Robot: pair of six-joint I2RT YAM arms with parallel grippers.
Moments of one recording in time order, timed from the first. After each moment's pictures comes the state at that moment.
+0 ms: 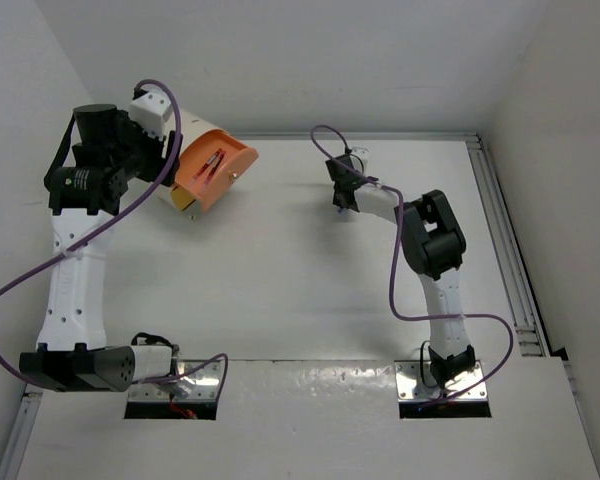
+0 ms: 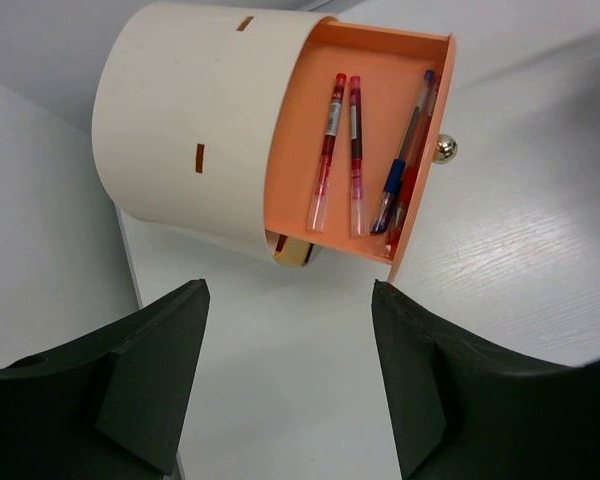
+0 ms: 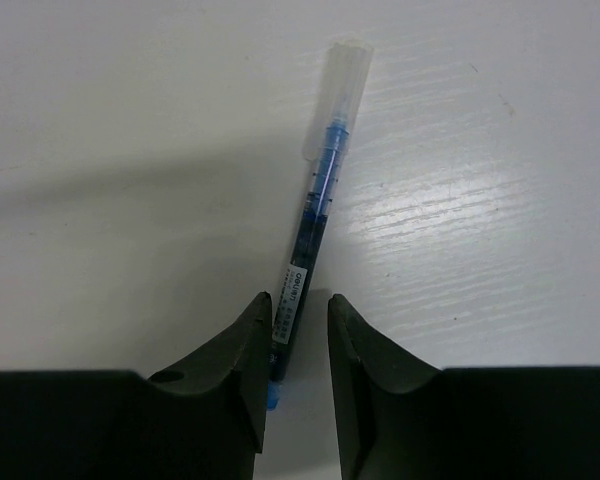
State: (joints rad) left arm 0.03 1.26 1.66 -0.86 0.18 0.34; right arm 0.43 2.24 1.53 -0.17 0.45 0.49
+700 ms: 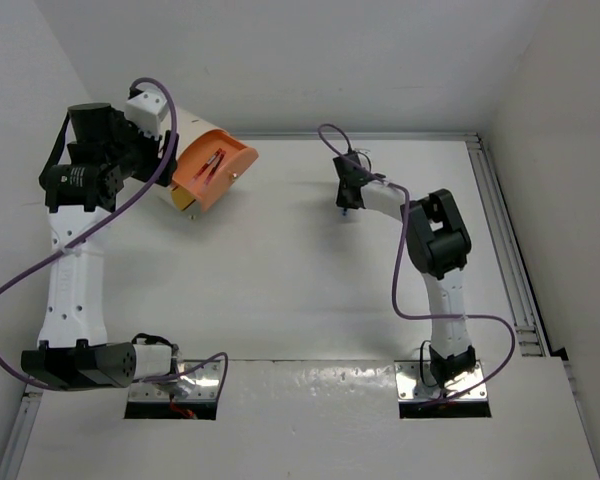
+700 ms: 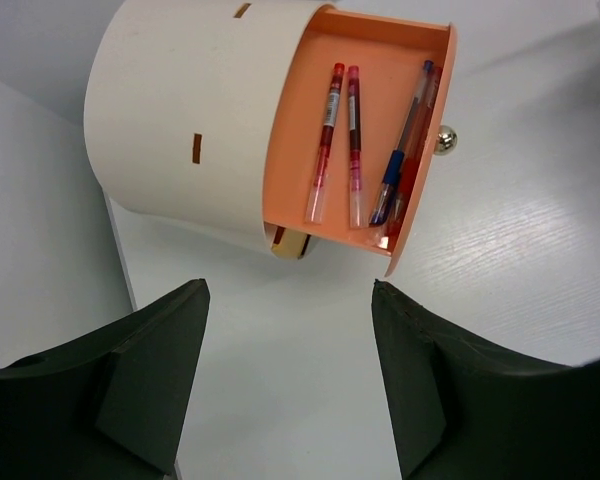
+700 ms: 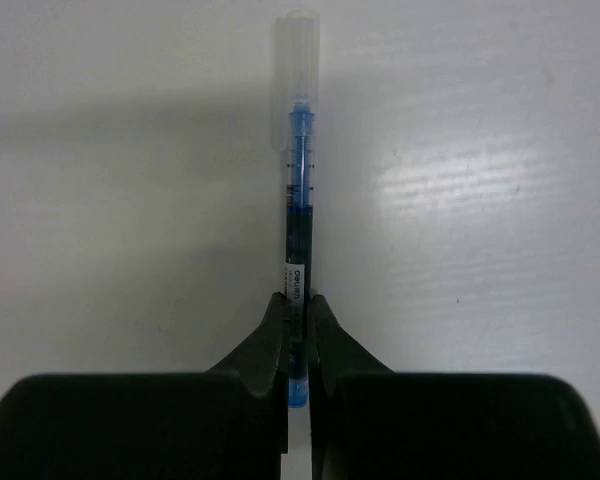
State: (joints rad) left arm 0.06 1.28 1.68 -0.89 0.22 0.35; right arm 0.39 2.23 1.54 -0.23 0.32 0.48
